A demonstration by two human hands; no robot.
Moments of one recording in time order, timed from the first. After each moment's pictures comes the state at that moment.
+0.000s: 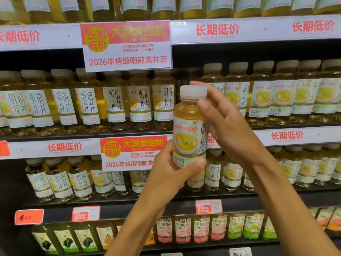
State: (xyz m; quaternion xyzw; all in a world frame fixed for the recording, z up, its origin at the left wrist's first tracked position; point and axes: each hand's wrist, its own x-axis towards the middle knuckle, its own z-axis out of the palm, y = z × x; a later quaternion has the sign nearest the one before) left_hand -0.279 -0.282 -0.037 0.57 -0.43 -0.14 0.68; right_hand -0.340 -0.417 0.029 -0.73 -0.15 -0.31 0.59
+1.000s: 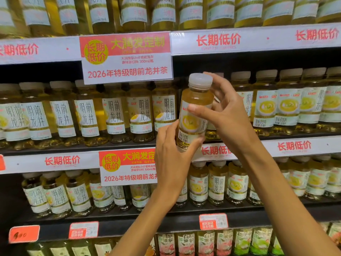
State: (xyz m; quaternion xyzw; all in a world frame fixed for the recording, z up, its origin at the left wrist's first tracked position) left_hand -0.235 -0.340 -0.030 0.69 -0.38 0.25 0.57; right_hand -0.304 -0.439 0.046 -0.71 -0.10 -0.44 0.55
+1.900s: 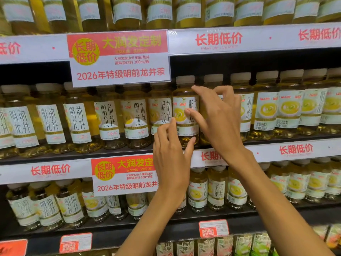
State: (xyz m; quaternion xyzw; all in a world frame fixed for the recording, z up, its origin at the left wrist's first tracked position) left_hand -0.225 -0.358 -0.029 0.75 -0.32 0.38 0.44; right_hand -0.262 -0.463 0.030 -0.79 0.08 -0.60 -0.03
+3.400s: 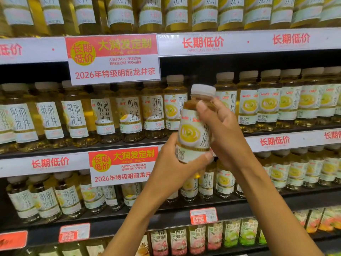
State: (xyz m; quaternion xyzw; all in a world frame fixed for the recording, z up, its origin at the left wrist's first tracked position) left_hand -0.264 -0.315 -0.018 0.60 -0.49 -0.07 0.63; right_hand -0.330 -0.428 0.027 -0.64 -0.09 -0.39 0.65
